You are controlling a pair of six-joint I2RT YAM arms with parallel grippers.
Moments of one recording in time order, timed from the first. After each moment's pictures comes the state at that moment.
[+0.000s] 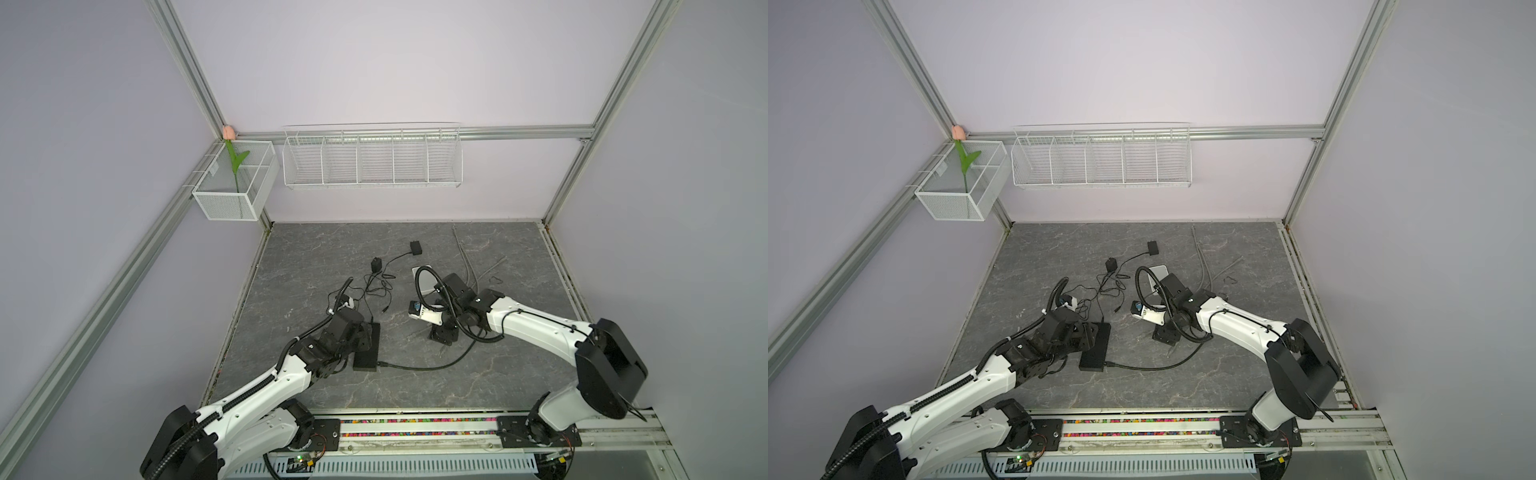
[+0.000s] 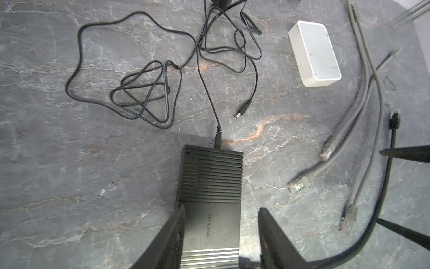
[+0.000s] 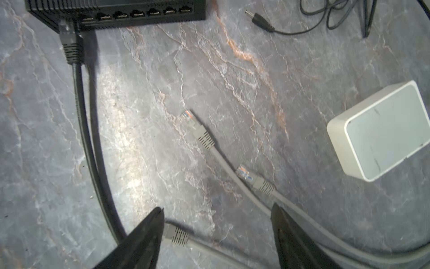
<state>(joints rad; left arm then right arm) -0.72 0.98 0.52 -0.34 -0.18 -0.73 0.75 1.59 1.04 -0.58 -0.15 -0.63</state>
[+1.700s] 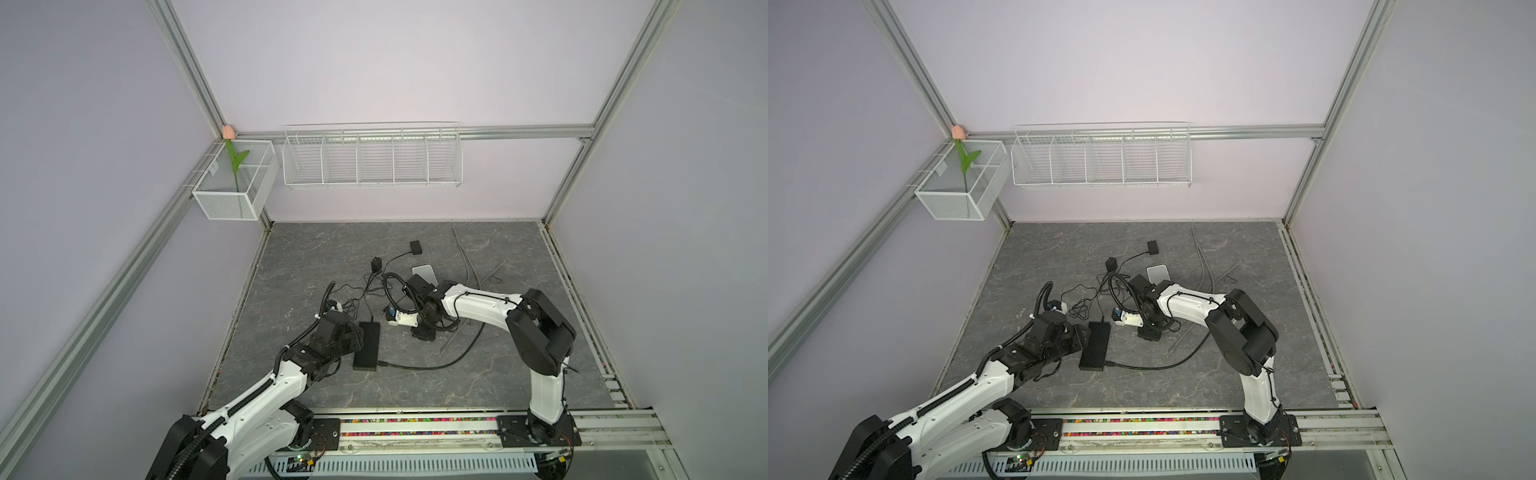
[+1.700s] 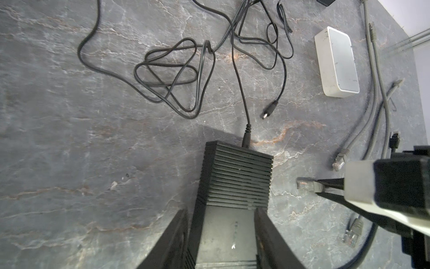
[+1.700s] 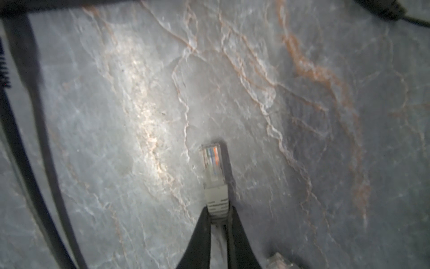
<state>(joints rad) -0.58 0.96 0.39 -0.23 -0.05 -0.76 0.82 1.95 1.29 -0.71 -0.15 -0.57</state>
